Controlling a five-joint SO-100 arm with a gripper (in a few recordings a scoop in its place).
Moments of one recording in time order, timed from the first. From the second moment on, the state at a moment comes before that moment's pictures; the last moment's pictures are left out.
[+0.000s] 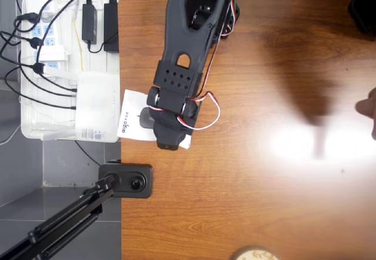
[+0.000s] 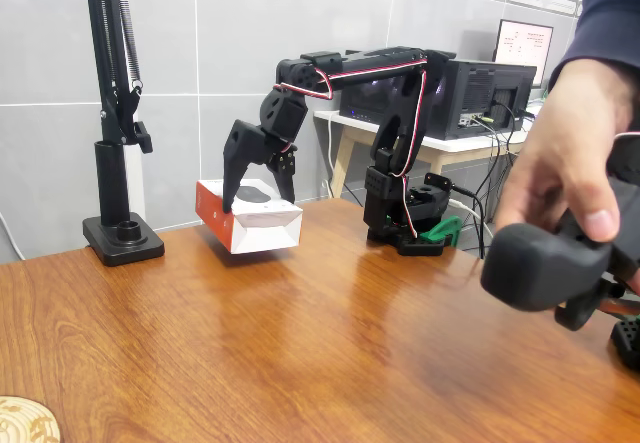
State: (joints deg) arm 17.8 107.0 109.1 56.2 15.8
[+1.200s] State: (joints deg) arm 16.8 110.0 105.6 60.0 12.0
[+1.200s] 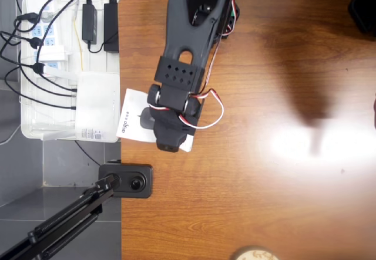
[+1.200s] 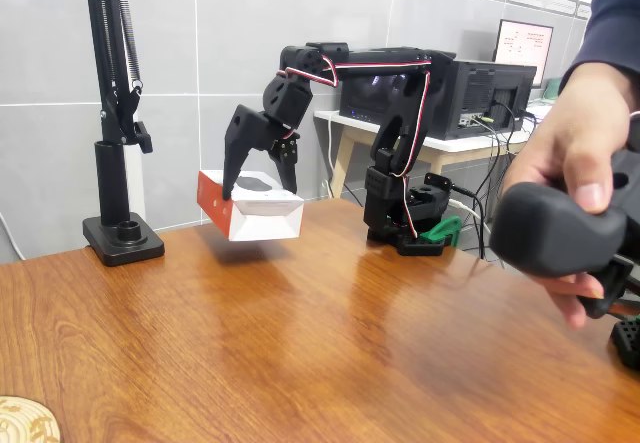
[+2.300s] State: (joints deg) arm 16.3 115.4 99.8 33.1 11.2
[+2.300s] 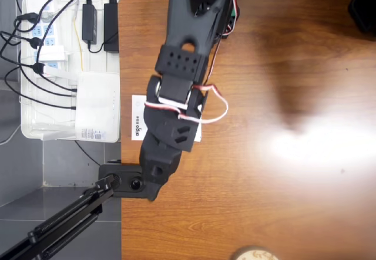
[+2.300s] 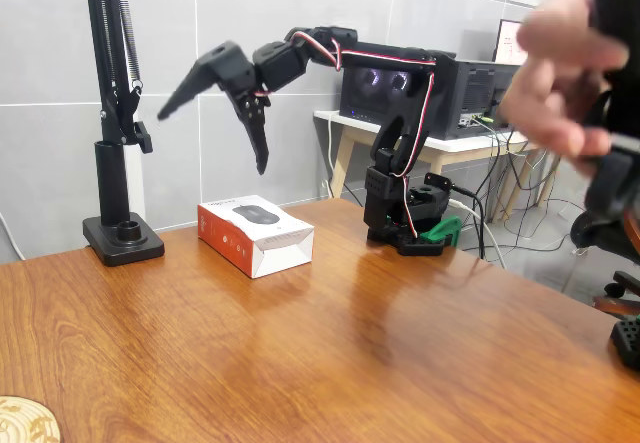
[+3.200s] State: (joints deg) arm 13.5 152.8 126.4 39.2 10.0
